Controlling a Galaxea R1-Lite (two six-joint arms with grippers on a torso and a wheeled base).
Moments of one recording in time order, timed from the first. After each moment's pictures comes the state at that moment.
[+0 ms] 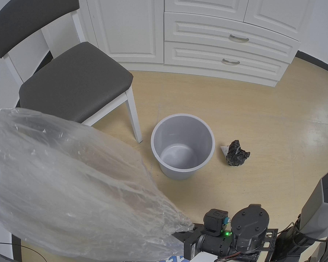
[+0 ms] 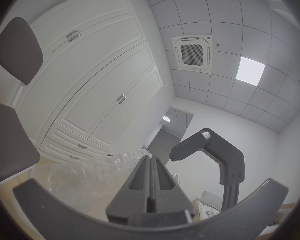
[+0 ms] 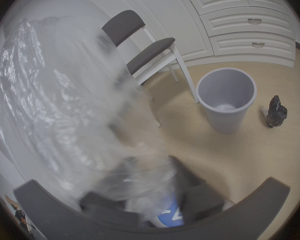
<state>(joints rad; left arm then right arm) -1.03 0.76 -0.40 -0.91 -0.20 -0.26 1.03 1.99 -0.33 -1.35 -0.12 0.37</state>
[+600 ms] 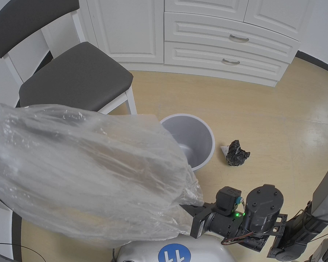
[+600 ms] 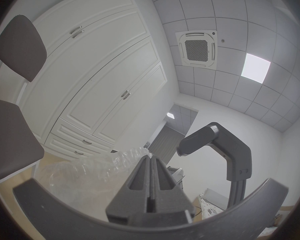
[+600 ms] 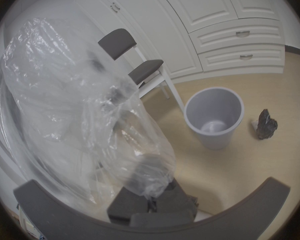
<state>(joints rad) -0.99 0.78 -0.40 -0.89 -0.20 -0.27 0.95 1.93 -0.36 -1.36 -0.18 0.34</state>
